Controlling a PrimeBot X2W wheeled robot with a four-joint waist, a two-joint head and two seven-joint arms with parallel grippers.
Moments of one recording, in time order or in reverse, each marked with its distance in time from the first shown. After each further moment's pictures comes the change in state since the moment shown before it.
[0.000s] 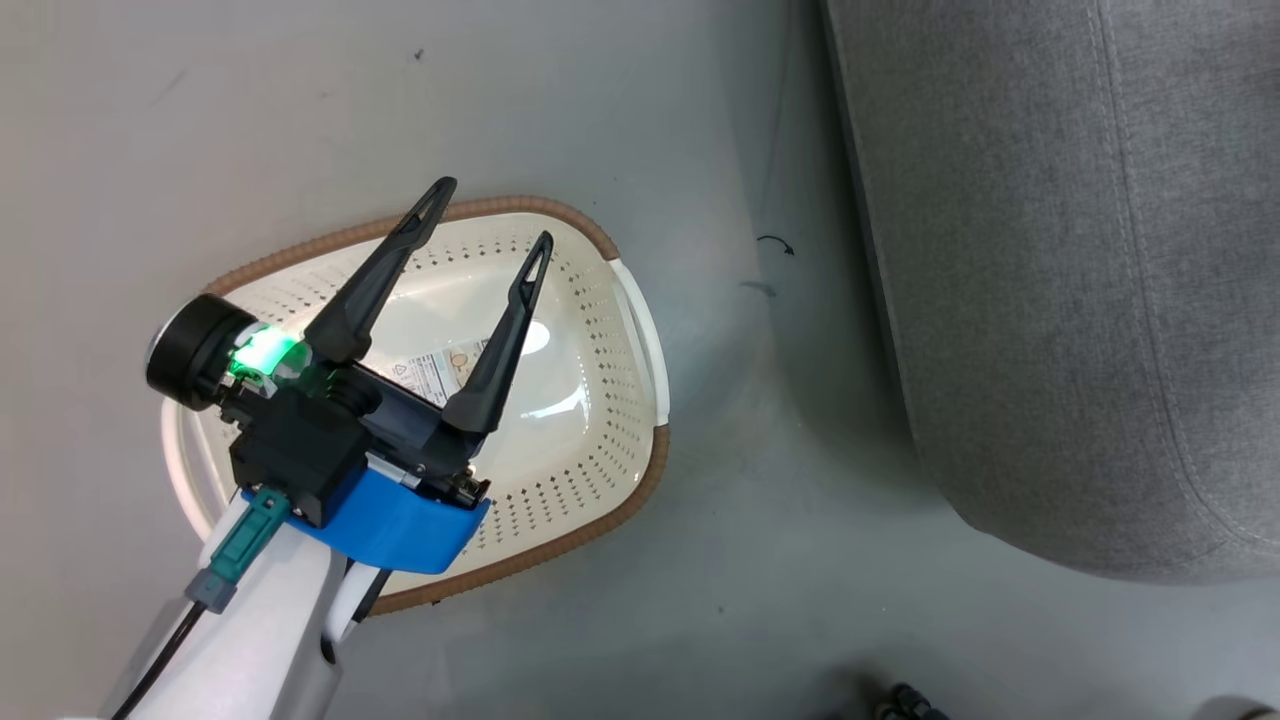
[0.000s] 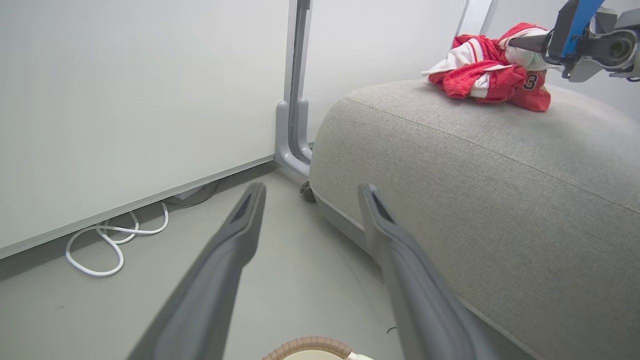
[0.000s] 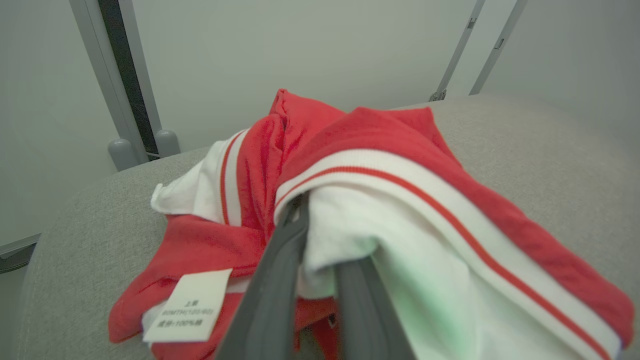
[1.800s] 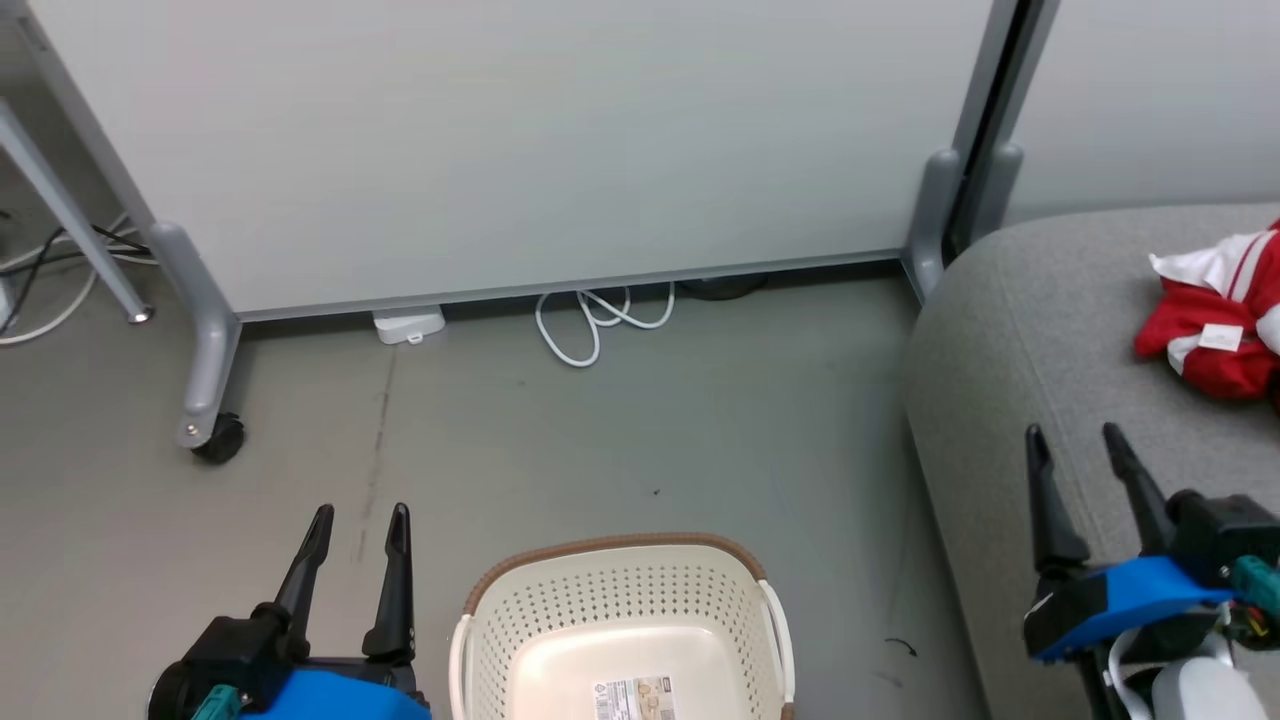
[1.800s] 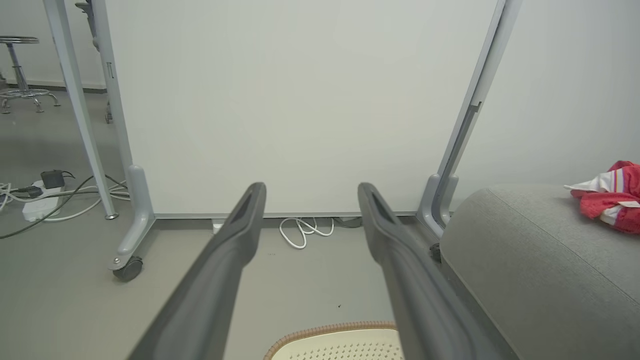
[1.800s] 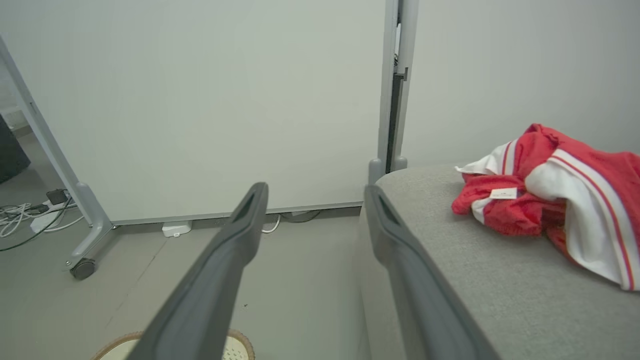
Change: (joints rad) left arm 0.440 -0.228 0.339 0.243 -0.065 0.000 0.000; right arm 0.990 0.203 0.495 -0.538 0.219 0.000 -0.001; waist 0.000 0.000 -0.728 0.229
